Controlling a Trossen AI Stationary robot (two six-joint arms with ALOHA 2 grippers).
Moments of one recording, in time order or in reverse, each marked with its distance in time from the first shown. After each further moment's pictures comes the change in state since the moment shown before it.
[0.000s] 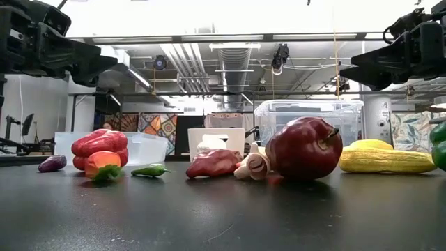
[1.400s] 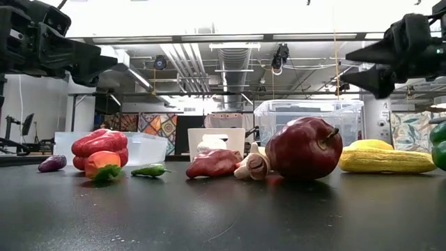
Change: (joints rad) left arm 0.000 0.000 0.000 0.000 0.000 0.000; right arm 0.000 0.007 0.000 0.040 0.101 0.333
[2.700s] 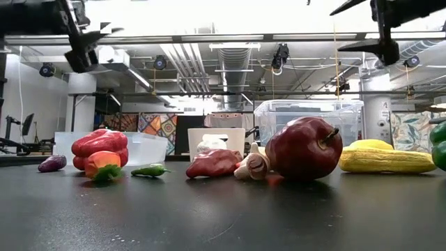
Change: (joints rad) left arm -0.010 0.148 0.269 -0.079 -0.149 -0.976; right arm 0.013 0.466 0.572 -0.391 0.176 0.680
